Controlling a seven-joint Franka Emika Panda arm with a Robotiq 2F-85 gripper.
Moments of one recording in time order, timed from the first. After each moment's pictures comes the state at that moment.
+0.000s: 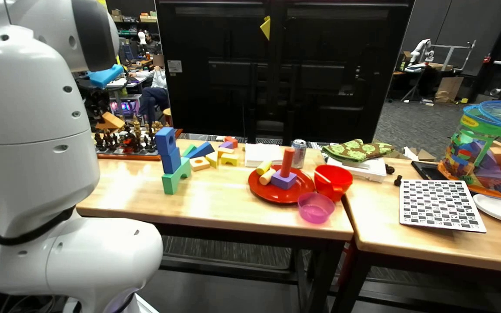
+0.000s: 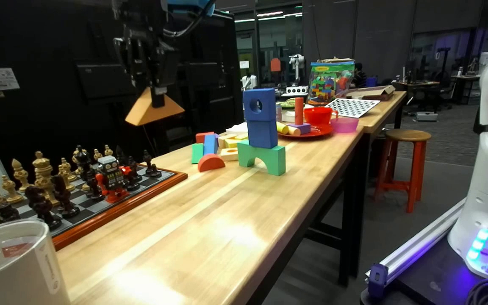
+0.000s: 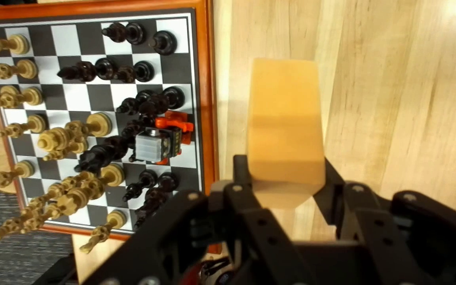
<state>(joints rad) 0.53 0.11 0.50 -1.76 -0.25 2.06 -0.90</state>
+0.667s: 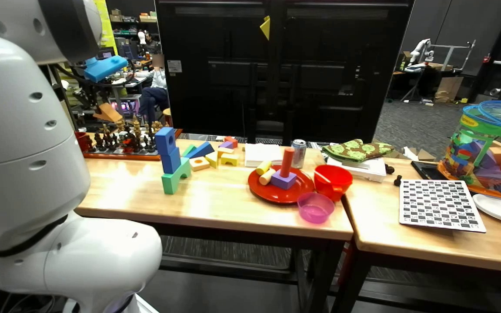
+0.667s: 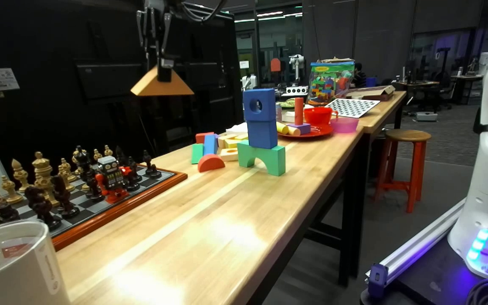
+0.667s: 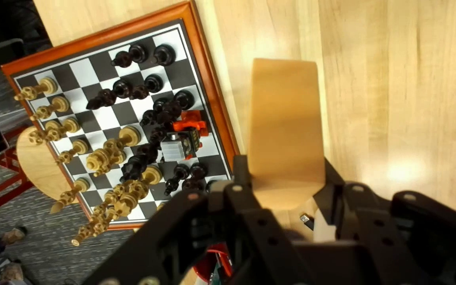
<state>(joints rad) 0.48 -0.05 0.48 -1.87 -0.07 2.12 -0.78</state>
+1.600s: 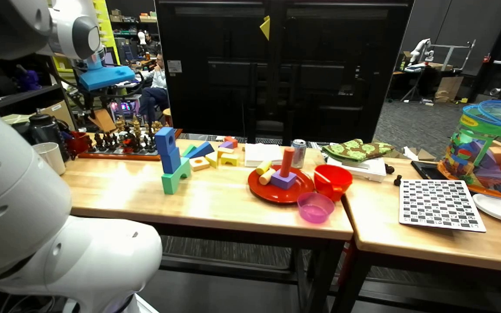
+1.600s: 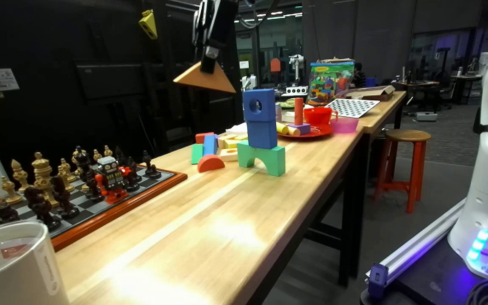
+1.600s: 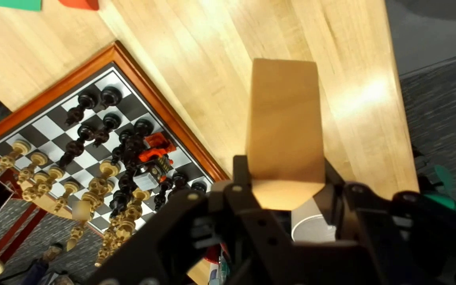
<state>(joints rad) 0.50 -0.35 0.36 -2.17 0.28 2.15 -0.79</state>
